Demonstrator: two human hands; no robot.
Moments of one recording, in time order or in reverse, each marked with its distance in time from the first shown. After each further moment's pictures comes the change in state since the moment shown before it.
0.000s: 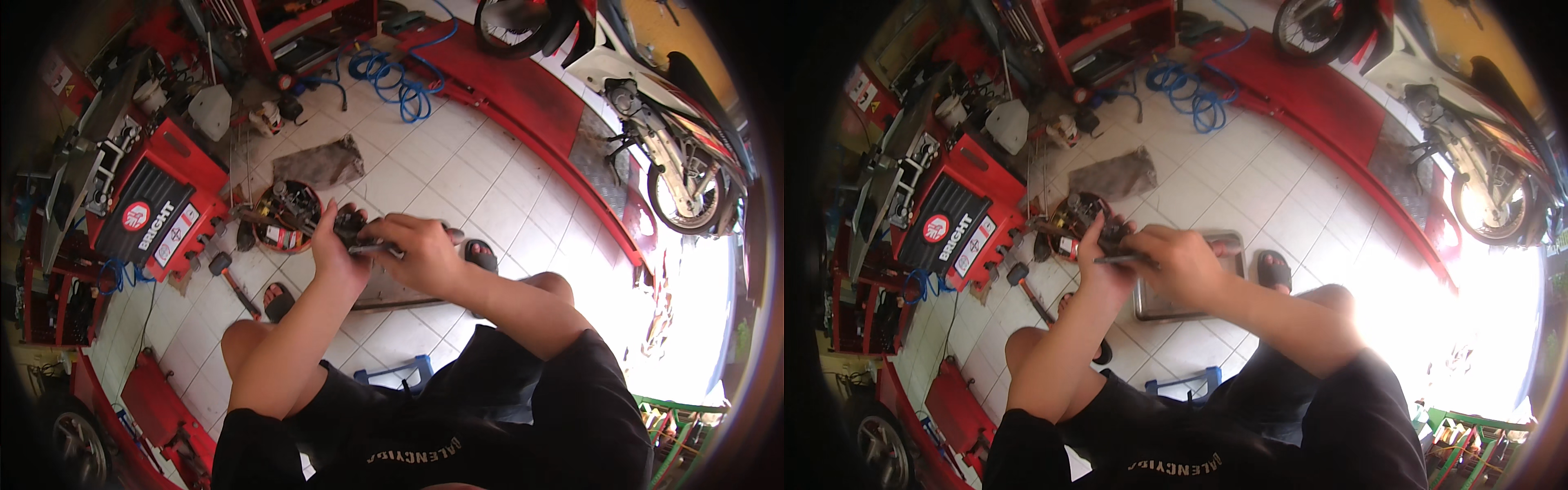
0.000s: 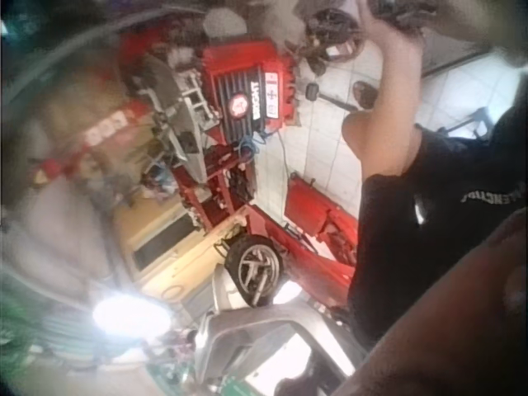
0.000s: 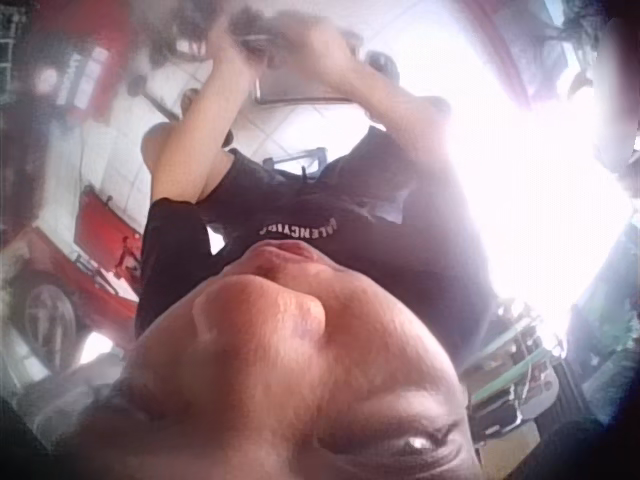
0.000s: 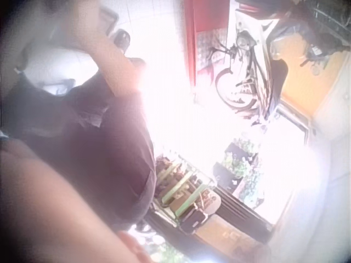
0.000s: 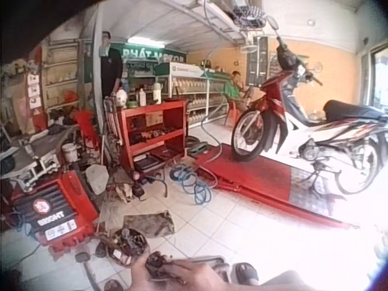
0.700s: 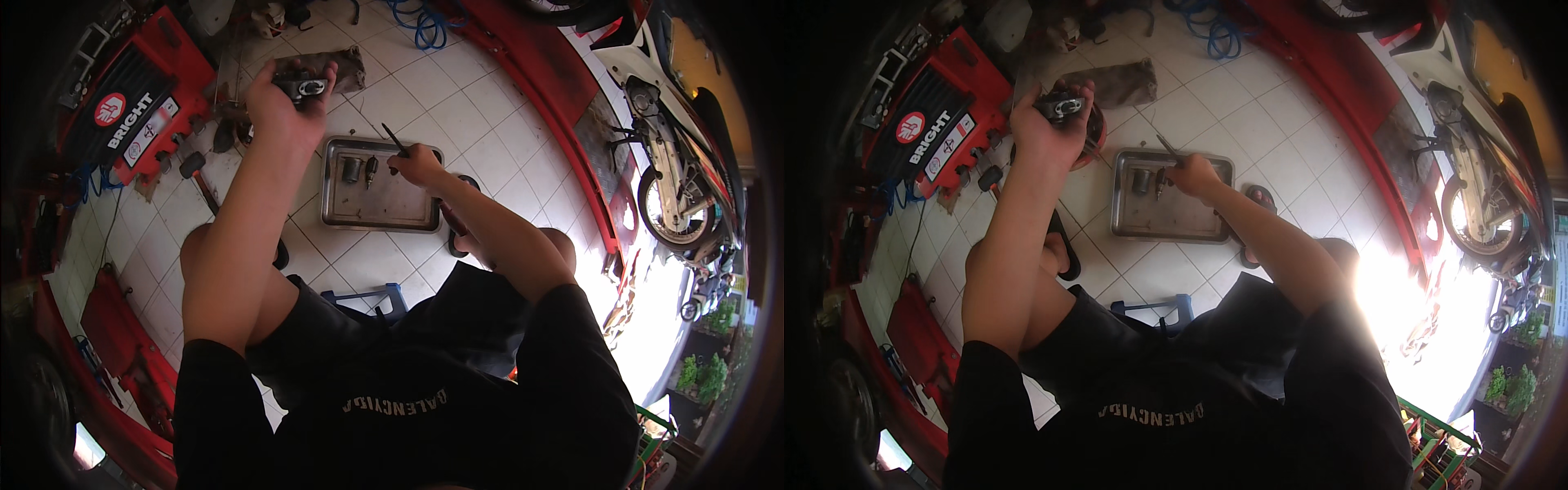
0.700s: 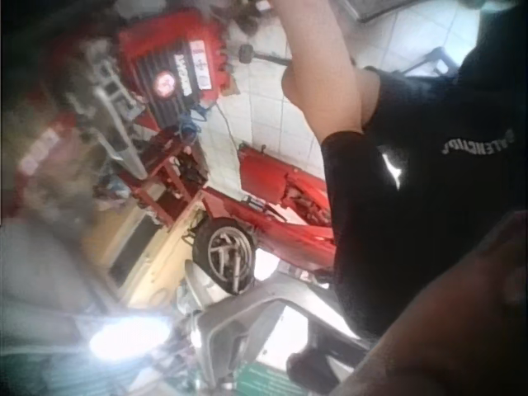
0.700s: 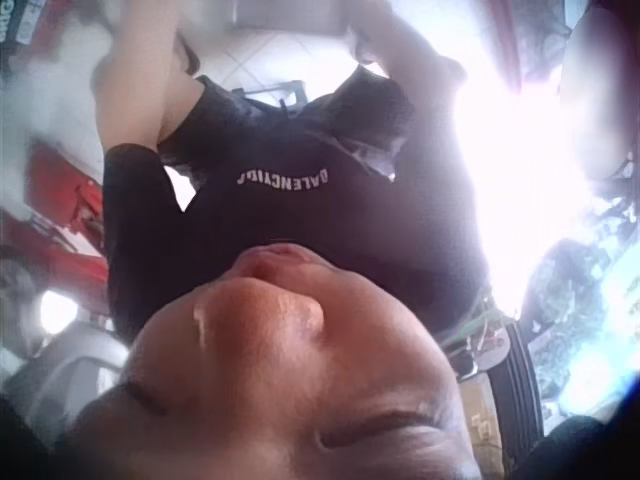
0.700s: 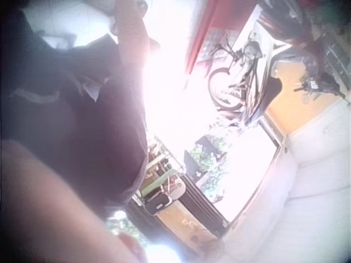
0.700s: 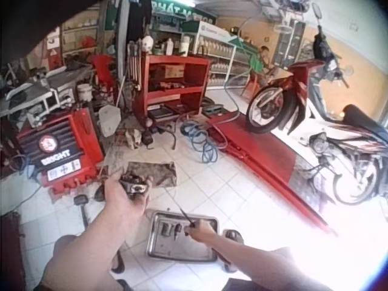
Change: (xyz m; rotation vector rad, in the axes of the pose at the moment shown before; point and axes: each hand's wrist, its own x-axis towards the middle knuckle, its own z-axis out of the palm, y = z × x) left_hand 0.009 0.079 0.009 -0.230 0.116 0.280; right_hand -0.047 0.137 0.080 -0.047 -0.416 1.004
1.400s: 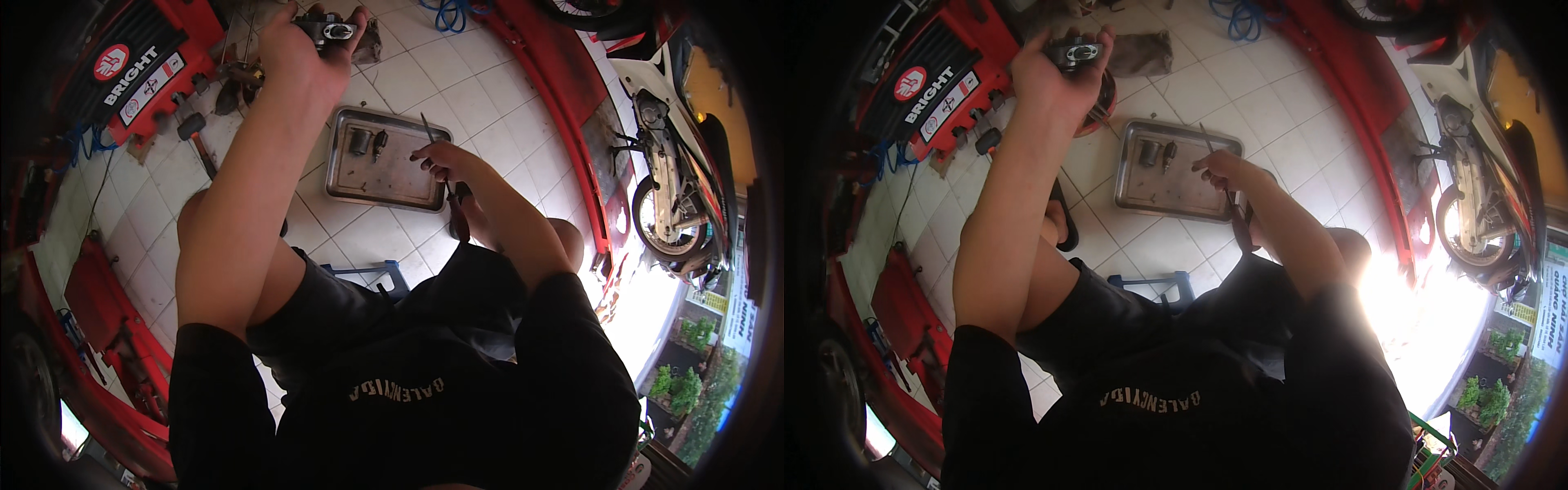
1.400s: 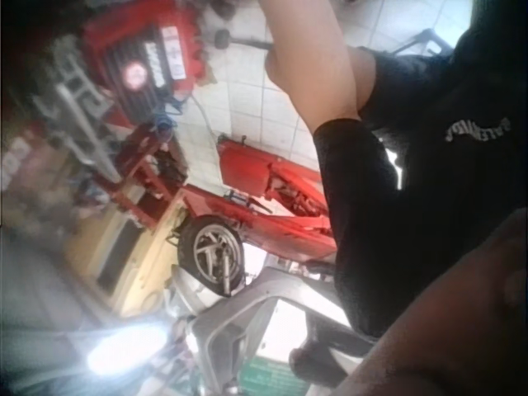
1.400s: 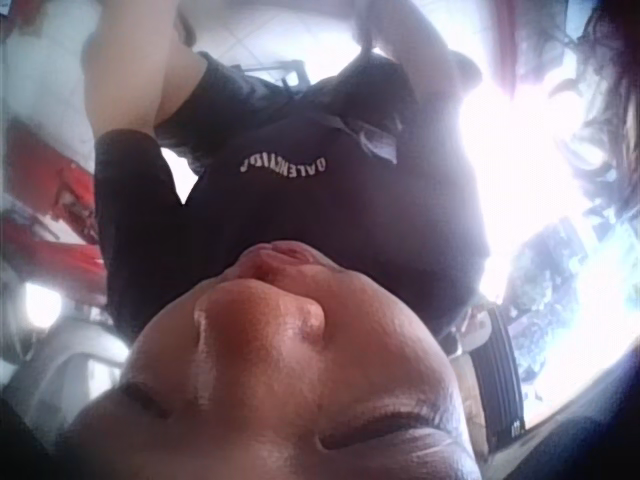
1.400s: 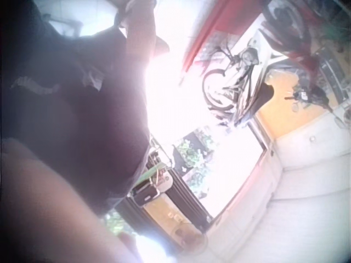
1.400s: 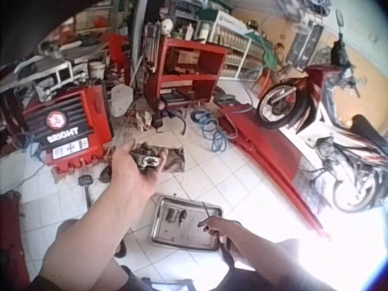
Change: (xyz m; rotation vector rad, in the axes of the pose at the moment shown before) left_hand 0.006 0.027 -0.008 -0.053 -0.094 0.040; right_hand 0.043 0.080 0.010 0.439 -0.498 0.446
